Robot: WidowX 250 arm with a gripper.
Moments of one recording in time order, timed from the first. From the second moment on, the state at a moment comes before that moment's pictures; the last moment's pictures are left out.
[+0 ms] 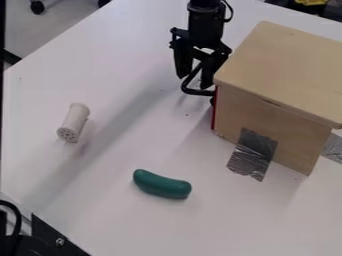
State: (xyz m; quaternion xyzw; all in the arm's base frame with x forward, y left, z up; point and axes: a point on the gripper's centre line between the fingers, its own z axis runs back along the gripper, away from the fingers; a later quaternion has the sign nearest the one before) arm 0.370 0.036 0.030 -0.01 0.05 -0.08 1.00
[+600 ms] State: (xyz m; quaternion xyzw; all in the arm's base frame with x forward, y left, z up) arm 0.372 0.056 0.035 -0.02 0.05 -0.04 1.00
